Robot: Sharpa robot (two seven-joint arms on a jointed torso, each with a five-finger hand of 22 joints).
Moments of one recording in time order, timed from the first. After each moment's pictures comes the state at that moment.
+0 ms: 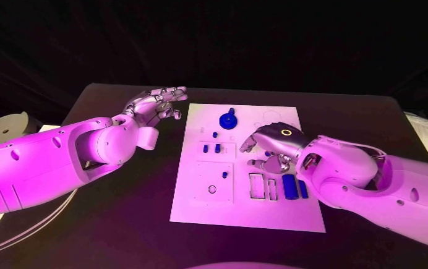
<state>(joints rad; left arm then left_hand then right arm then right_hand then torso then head) 1.21 -0.93 -0.03 1.56 0.20 -0.21 0.35 1.32 -0.13 0.48 -0.02 0.15 1.03 0.18 0.08 0.07 1.13 0.10 0.23 0.11 1.29 0.01 1.16 0.64 0.16 1.27 0.11 0.64 0.80 1.07 -0.95 0.03 1.86 -1.84 -0.22 -0.21 1.36 -0.18 0.41 0.08 0.06 1.05 0.13 0.06 0.07 1.09 0.09 0.09 0.06 1.46 0.00 1.41 1.31 0.06 1.44 0.11 1.36 1.27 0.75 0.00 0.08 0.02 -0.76</state>
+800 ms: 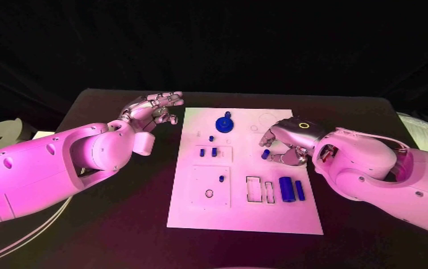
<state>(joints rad) 1.21 -0.93 -0.03 1.56 0.20 -0.20 0.34 1.32 -0.12 0.48 -0.02 0.15 1.03 0.18 0.08 0.07 1.13 0.10 0.23 0.11 1.29 0.02 1.16 0.63 0.16 1.27 0.11 0.63 0.80 1.12 -1.04 0.03 1.84 -1.84 -0.16 -0.26 1.40 -0.17 0.31 0.10 0.06 1.05 0.10 0.06 0.07 1.11 0.07 0.09 0.06 1.47 -0.01 1.40 1.31 0.06 1.44 0.09 1.35 1.26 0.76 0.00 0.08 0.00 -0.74</state>
